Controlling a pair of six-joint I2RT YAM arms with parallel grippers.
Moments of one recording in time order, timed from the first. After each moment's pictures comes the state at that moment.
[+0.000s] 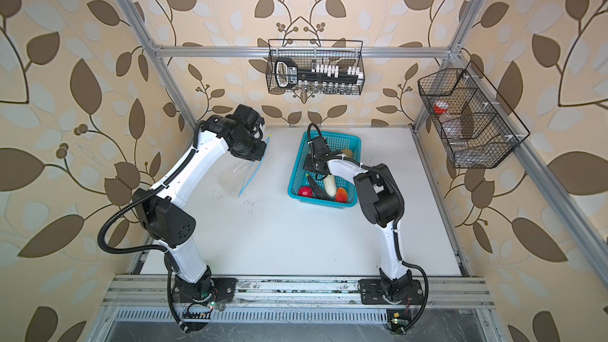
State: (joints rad) left arm -0.38 1.79 1.90 -1.24 -0.03 -0.14; right arm 0.46 2.10 1.49 -0.31 0.04 0.65
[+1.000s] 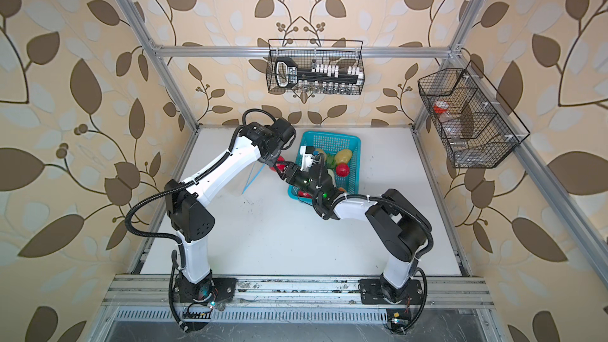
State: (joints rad) left arm -0.61 1.93 2.00 -1.33 -0.66 -0.17; right arm 0.73 1.80 0.89 0.96 -0.16 1.10
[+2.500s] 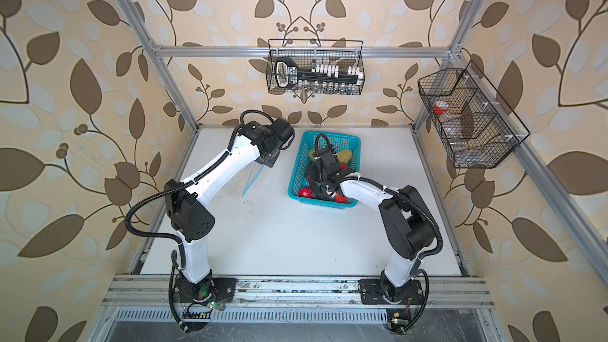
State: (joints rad) left arm -0.61 1.93 2.00 -1.37 -0.62 -0.22; right arm 0.56 1.72 1.13 -0.17 0.11 0.76
